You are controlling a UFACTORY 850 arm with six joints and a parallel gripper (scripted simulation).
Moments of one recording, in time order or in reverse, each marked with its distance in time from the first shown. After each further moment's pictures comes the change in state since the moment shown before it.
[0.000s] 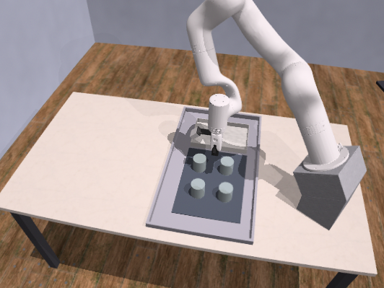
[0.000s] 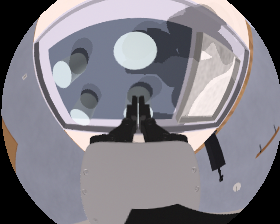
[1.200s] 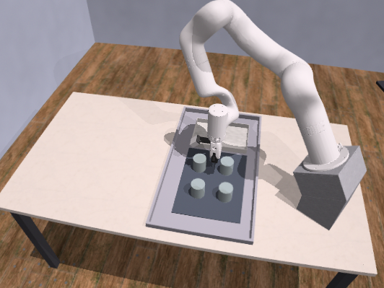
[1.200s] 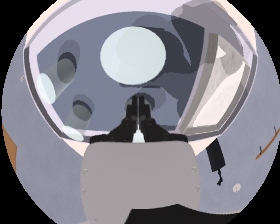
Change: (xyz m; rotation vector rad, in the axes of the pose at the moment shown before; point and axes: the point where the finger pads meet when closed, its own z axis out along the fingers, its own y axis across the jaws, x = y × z) arm 0.000 0.001 0.053 -0.005 -0.006 -0.001
